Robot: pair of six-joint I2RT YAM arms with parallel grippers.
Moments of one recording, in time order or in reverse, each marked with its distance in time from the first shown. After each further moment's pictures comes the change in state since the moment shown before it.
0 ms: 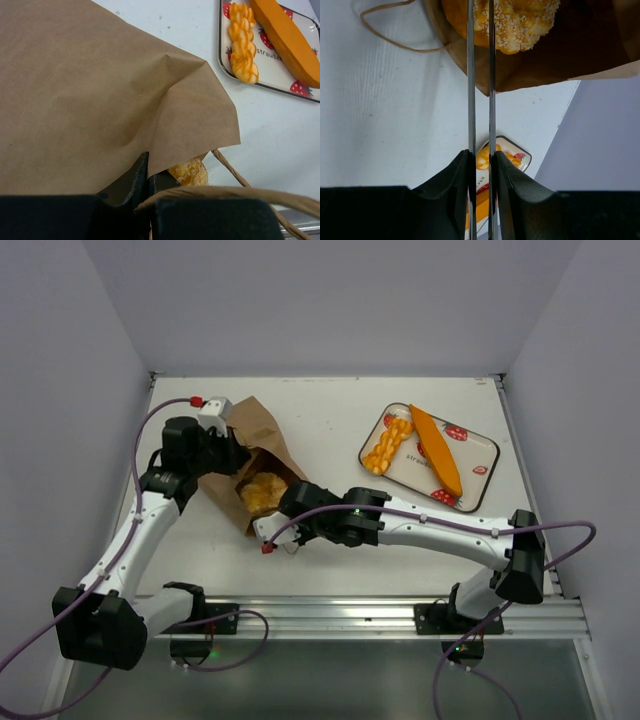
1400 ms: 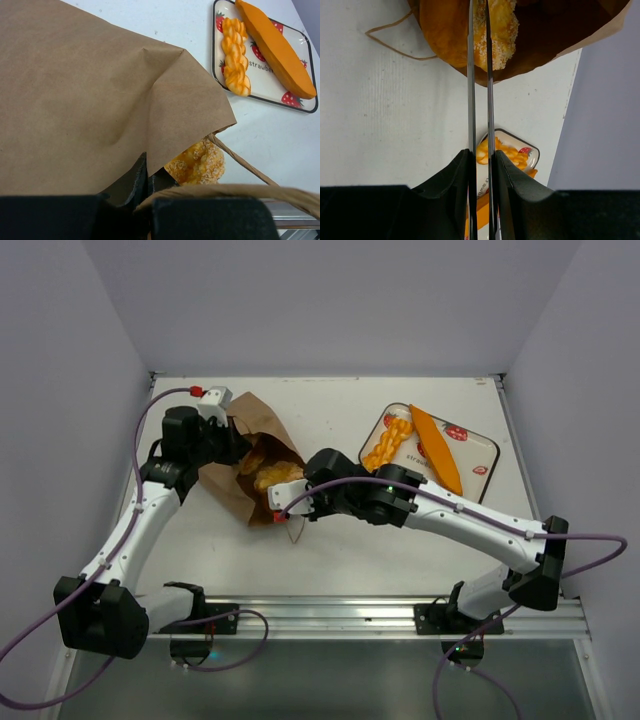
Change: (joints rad) left arm 0.000 0.069 0.084 0.007 0.016 -0.015; right arm -0.122 -0.102 0.076 -0.064 -0.122 0.050
